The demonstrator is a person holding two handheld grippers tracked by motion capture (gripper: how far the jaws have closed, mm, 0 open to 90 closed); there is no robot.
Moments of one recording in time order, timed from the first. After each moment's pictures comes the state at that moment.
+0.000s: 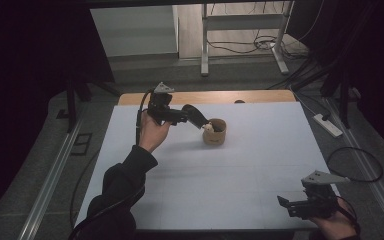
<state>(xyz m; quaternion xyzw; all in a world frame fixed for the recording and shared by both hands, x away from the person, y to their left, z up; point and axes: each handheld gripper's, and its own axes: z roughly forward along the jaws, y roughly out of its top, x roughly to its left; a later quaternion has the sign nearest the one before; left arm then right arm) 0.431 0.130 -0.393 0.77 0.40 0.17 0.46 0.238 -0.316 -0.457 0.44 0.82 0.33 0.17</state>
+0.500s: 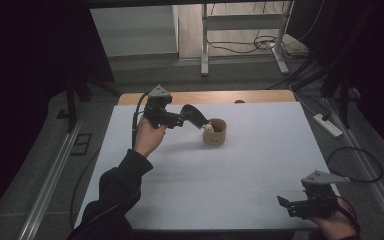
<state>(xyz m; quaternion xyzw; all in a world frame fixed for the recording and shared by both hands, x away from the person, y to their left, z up) 0.422 0.139 -0.396 0.78 0.37 0.16 0.48 0.239 -0.316 -0.457 0.44 0.82 0.33 0.17</state>
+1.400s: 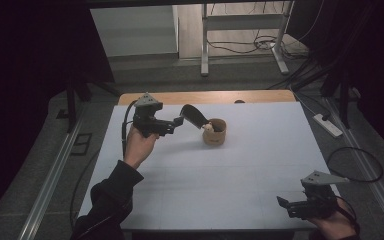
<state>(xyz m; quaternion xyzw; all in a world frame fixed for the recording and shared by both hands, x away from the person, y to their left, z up) 0.390 0.162 -0.400 0.76 0.38 0.16 0.50 0.237 -0.315 -0.457 0.43 0.82 0.33 0.17</state>
